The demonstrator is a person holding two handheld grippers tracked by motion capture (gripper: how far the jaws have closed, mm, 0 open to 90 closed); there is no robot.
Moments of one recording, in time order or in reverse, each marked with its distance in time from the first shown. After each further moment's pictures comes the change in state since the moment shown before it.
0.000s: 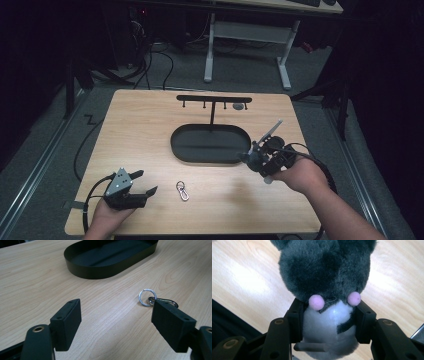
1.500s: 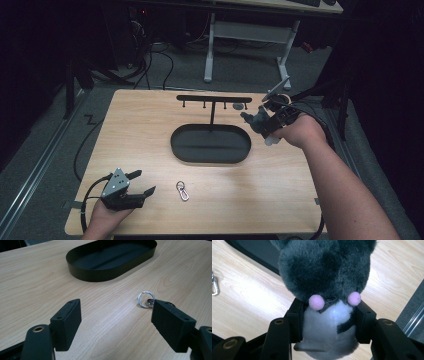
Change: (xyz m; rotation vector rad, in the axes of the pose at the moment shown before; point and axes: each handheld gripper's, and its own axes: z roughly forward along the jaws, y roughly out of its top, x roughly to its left) left arm 0.001 0.000 -0.006 -0.025 -0.001 0.000; right arm -0.058 0.070 -0.043 -0.033 -0.017 0.149
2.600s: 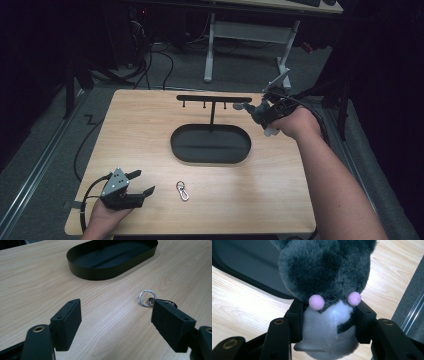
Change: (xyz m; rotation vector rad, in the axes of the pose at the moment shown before) left arm 0.002 -0.001 0.001 0.006 -0.002 -0.005; right arm -0.015 0.019 0.008 -0.021 -0.044 0.090
